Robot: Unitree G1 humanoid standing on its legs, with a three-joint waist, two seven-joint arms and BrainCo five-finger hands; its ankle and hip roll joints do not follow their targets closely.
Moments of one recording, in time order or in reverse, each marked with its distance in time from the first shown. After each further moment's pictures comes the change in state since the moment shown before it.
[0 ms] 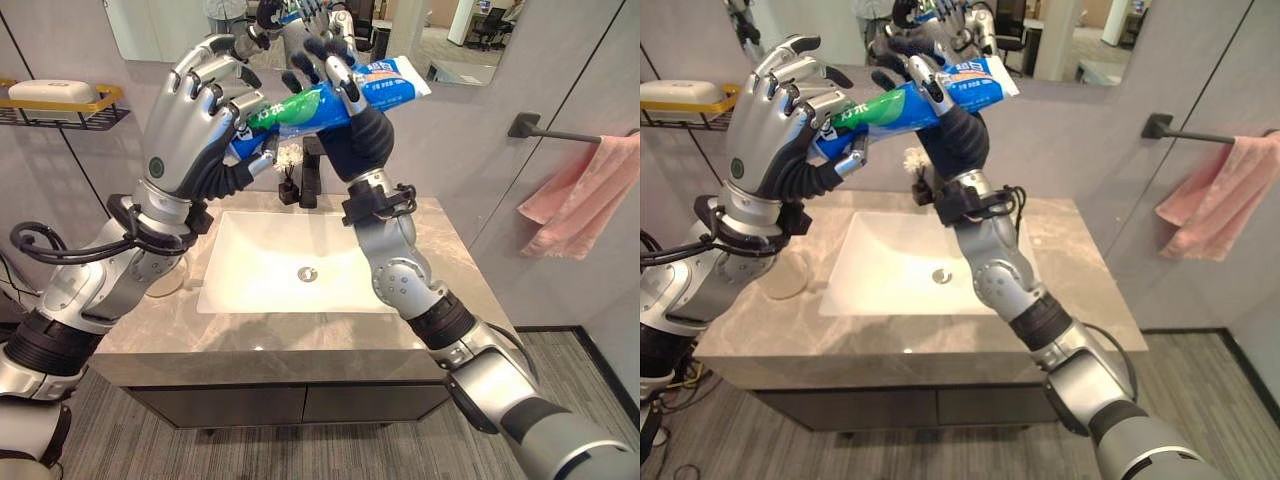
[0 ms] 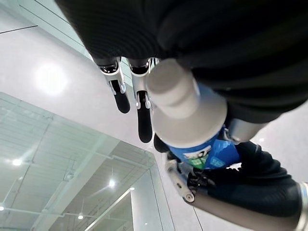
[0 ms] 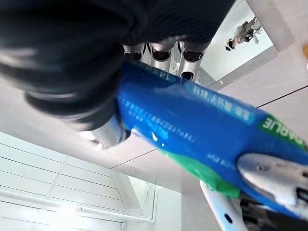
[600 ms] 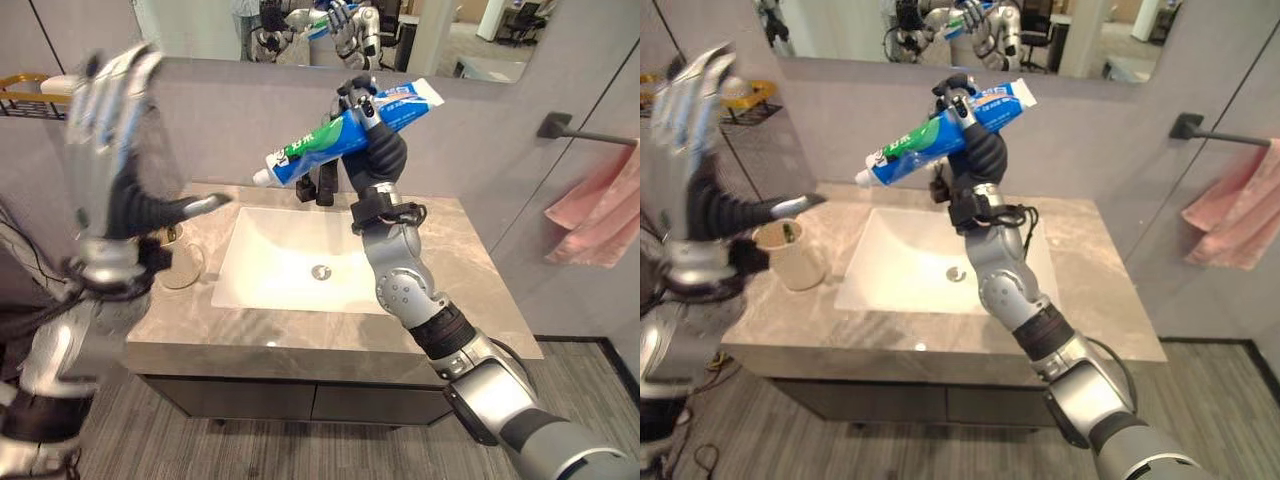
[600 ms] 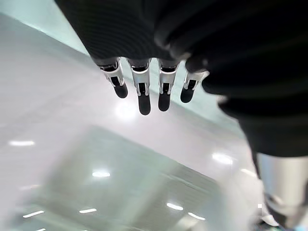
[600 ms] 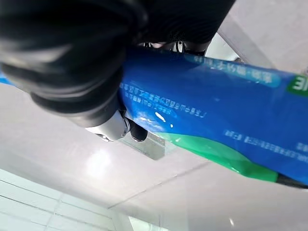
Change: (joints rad) left arm 0.562 -0.232 0.448 -0.163 -0.132 0.013 0.052; right arm 0.070 -0.024 -0.092 0.002 -0.101 -0.037 -0.211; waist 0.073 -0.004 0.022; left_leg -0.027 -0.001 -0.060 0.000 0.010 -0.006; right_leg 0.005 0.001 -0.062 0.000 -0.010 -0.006
